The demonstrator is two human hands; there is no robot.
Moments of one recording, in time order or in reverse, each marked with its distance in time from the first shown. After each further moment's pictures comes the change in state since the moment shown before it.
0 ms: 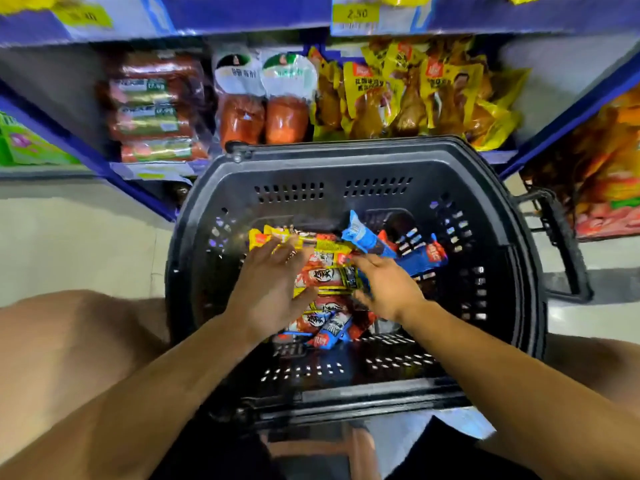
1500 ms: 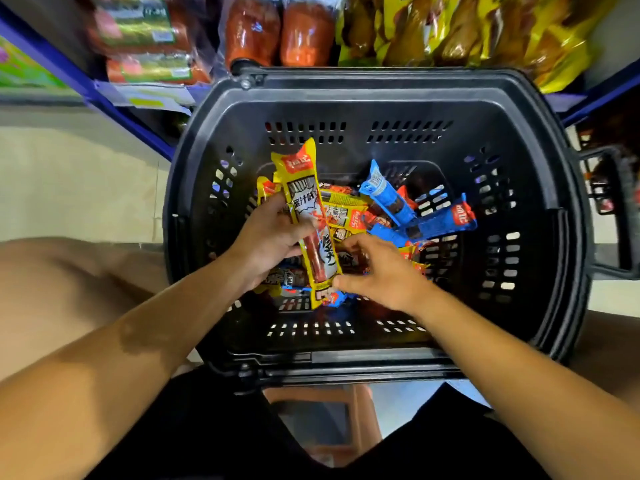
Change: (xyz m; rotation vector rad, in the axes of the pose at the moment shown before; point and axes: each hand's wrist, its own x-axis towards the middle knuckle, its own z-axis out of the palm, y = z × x) left_hand 0.011 -0.017 0.025 -1.423 -0.026 -0.497; right_hand -0.028 -0.050 -0.001 0.612 -0.120 0.075
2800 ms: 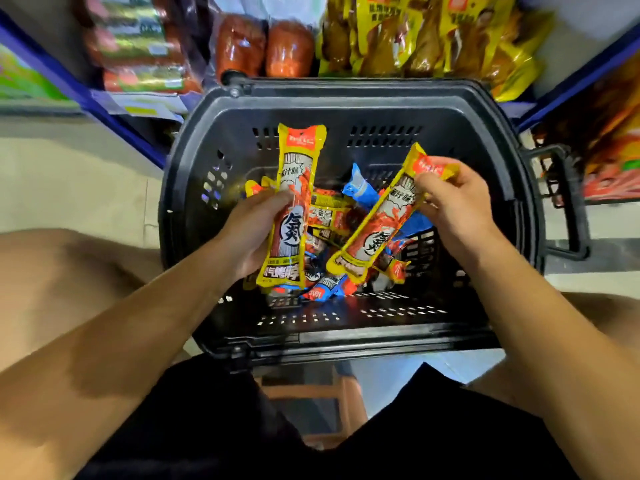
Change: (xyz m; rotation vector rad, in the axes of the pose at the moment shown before) left_hand -0.009 0.019 0.005 -0.342 0.015 -0.123; right_hand -0.016 0.000 -0.096 0.821 0.589 -0.078
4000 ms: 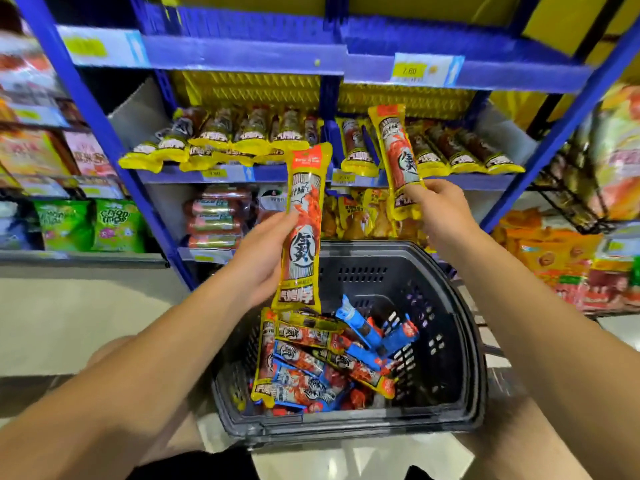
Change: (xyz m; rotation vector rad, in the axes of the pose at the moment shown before) left_hand -0.134 0.132 0.053 -0.037 -0.199 0.463; right_hand -0.040 -0.205 0.020 -0.165 0.078 -0.311
